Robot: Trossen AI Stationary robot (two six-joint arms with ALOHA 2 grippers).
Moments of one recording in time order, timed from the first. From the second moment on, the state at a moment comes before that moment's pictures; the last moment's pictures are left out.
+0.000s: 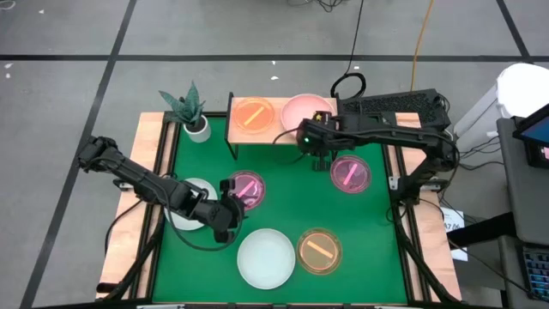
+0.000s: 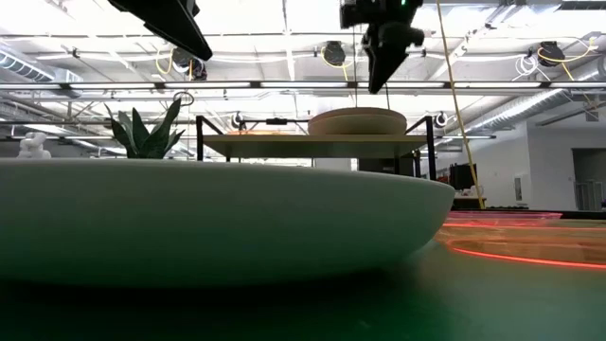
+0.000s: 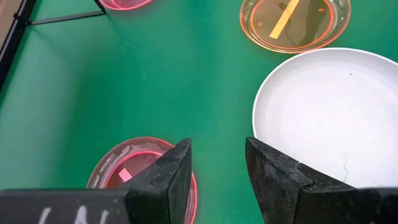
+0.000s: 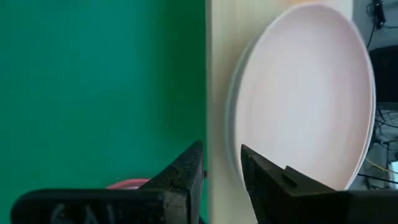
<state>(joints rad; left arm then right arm) -0.44 1.39 1.08 -0.60 -0.40 -0.25 -0.16 1.62 1.61 -1.18 0.37 -0.25</state>
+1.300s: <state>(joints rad) -0.44 1.39 0.69 -0.46 -0.35 -0.17 0.49 1.53 0.97 -0.33 0.47 0.33</state>
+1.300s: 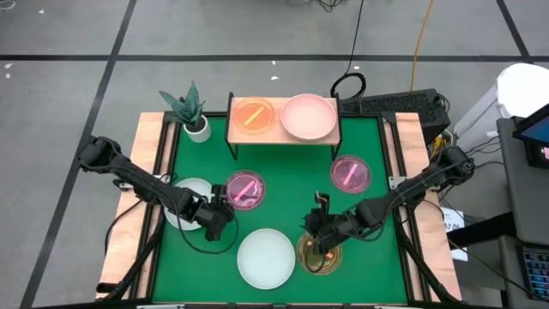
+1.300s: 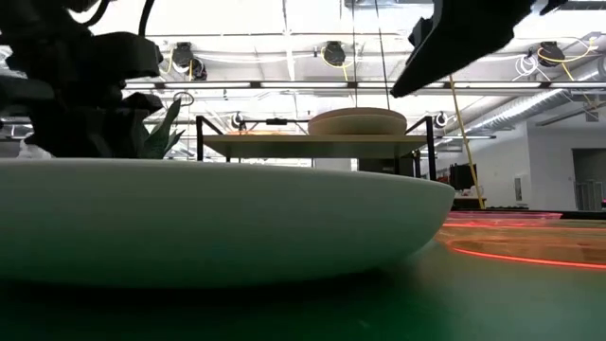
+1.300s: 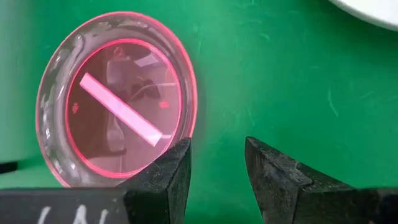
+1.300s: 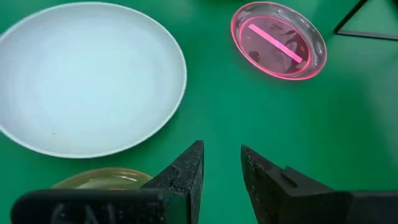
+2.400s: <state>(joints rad) -0.39 1.58 0.65 -0.28 -0.46 0.05 0.48 1.53 0.97 -0.27 0.47 0.28</state>
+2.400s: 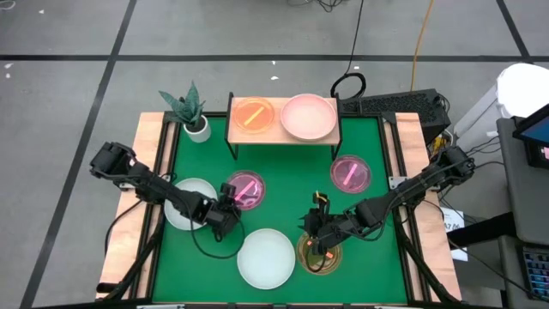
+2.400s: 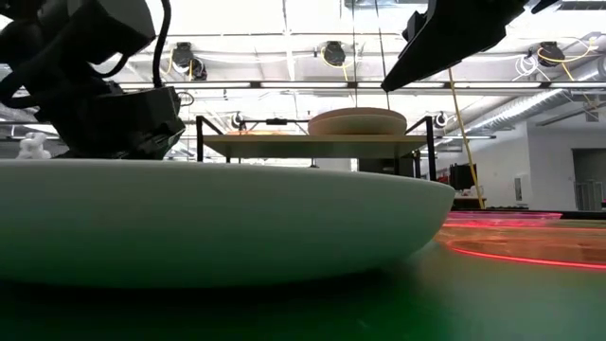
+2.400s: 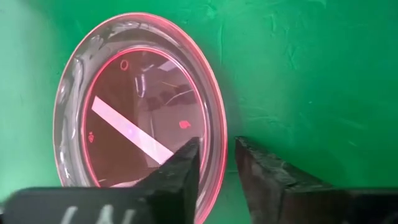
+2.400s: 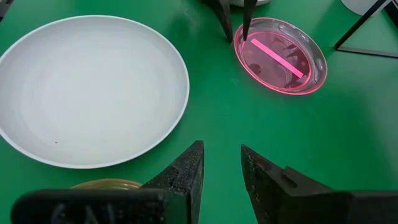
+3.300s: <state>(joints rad) -0.42 1.56 0.85 -0.49 -0.52 0.16 0.49 1.53 0.97 -0.27 0.47 0.28</state>
